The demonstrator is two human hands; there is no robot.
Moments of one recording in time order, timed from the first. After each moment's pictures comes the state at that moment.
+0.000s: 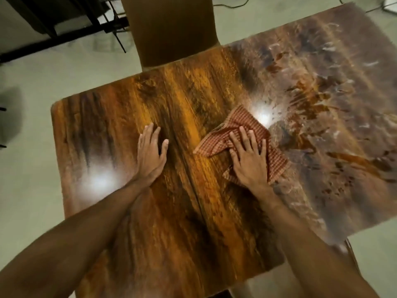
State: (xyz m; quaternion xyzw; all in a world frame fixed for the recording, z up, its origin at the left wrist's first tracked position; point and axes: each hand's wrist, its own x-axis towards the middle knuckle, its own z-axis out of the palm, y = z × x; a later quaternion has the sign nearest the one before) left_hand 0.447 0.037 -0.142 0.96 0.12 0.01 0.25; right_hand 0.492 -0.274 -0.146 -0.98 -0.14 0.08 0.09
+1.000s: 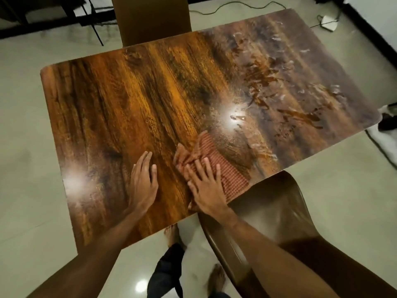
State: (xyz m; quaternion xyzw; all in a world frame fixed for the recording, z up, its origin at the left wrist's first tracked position) left_hand 0.202 -0.046 -0.127 0.91 0.18 0.01 0.37; right_hand 0.225 -0.271 -0.134 -0.95 -0.23 0.17 0.08
